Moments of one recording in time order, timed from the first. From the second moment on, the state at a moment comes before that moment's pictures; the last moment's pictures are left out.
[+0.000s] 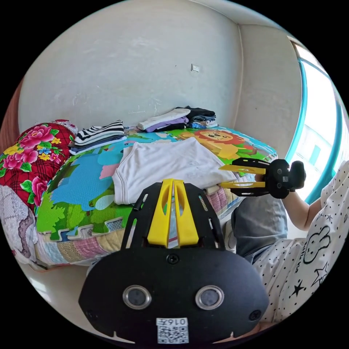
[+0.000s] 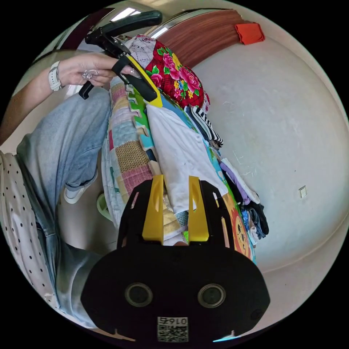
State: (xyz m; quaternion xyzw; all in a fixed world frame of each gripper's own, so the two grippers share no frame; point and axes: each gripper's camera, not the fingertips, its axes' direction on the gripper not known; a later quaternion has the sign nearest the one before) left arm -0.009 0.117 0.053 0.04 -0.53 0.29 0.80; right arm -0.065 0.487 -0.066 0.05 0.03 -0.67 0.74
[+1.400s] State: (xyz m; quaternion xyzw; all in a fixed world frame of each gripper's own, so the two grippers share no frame) left arm 0.086 -0.085 0.324 -0.44 -0.62 0.34 0.56; right arm -0.090 0.480 -0.135 0.07 -0.05 -0.62 0.78
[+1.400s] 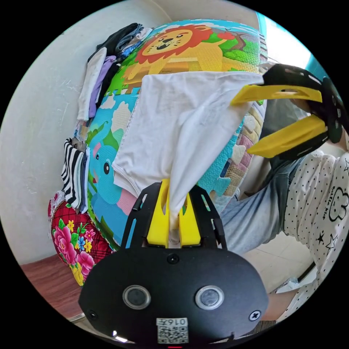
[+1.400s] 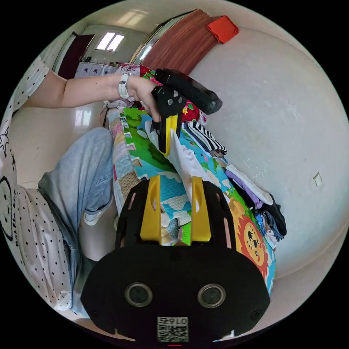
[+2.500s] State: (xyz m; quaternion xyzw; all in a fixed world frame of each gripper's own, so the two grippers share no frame) left arm 0.036 0.016 0.278 -0.27 -0.76 0.50 0.31; right arm -0.107 0.495 -0.091 0.08 0.15 -0.76 0.63
